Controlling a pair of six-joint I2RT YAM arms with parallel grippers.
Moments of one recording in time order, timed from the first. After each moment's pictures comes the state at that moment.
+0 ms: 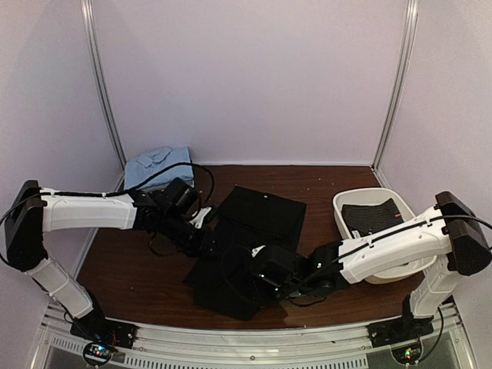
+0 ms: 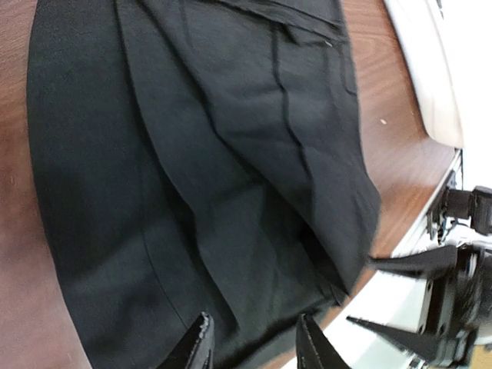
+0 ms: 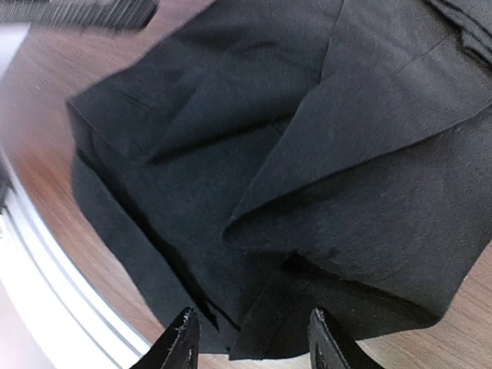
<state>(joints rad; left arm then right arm) -0.80 1.54 0.98 -0.43 0.39 -0.59 1.32 1.66 0.99 -0.28 0.23 0.77</state>
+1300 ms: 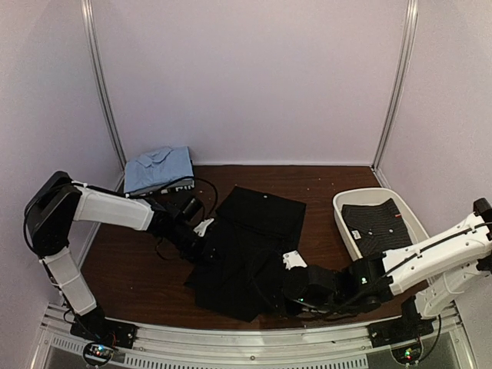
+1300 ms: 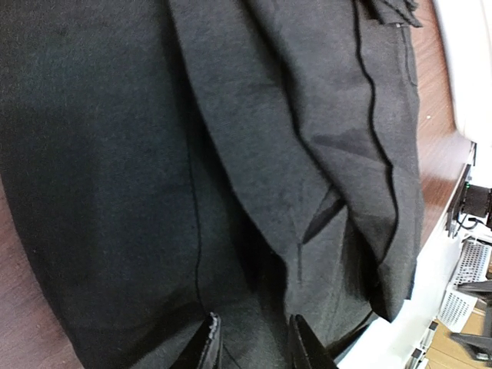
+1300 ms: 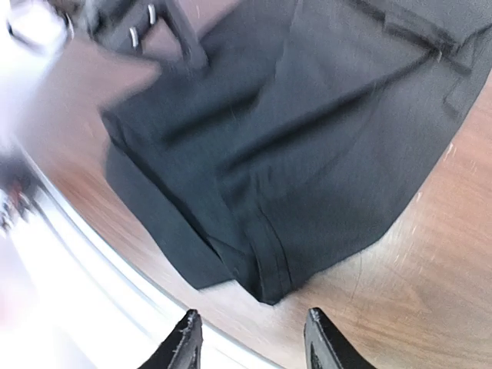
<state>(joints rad) -0.71 1.75 0.96 -0.32 0.51 -0.51 1.48 1.43 0.81 -0.32 0.41 0.97</state>
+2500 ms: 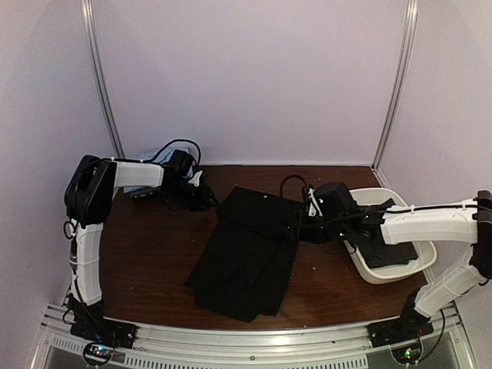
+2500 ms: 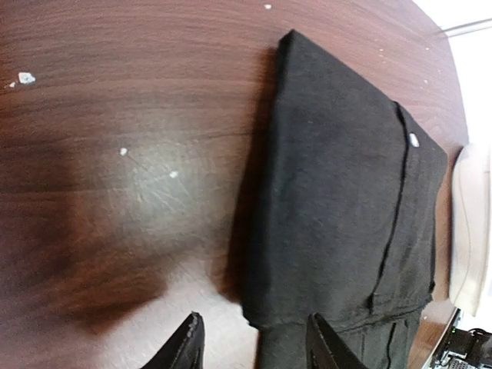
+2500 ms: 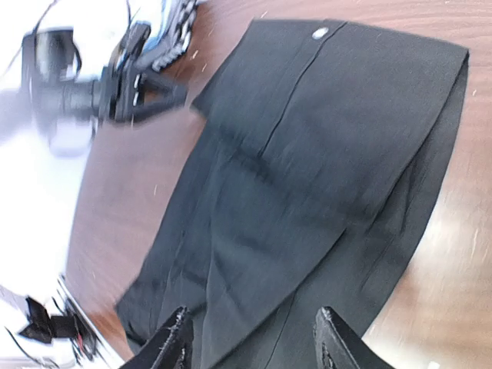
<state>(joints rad) -0.41 2.16 1.56 -0.37 0.46 -0.43 0.89 1.40 0.82 -0.06 0.04 0.83</state>
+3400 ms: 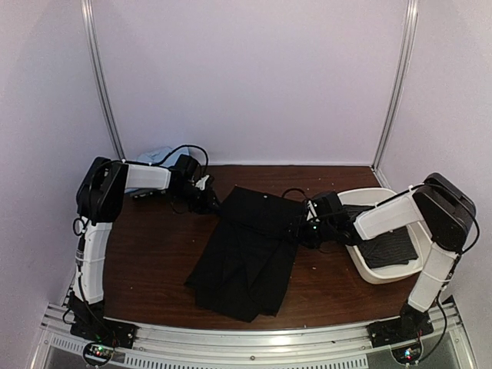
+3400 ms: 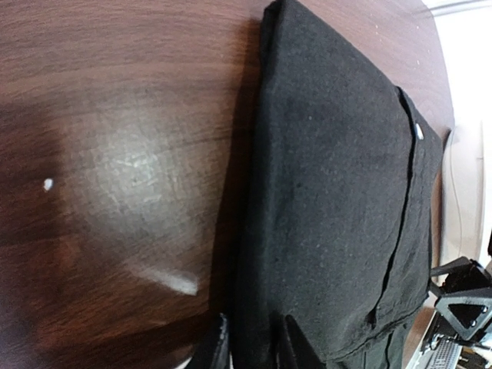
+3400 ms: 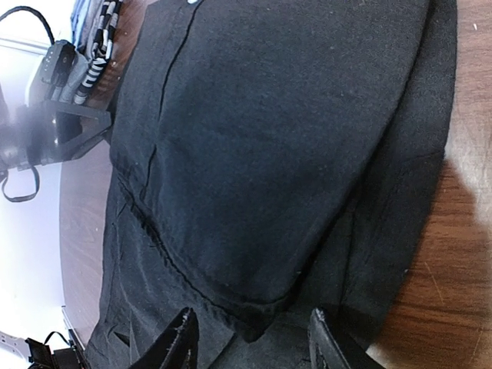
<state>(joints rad) -0.40 2.30 1.66 -0.37 0.59 -0.41 0.63 1.76 0.80 0.26 -0.20 0.89</state>
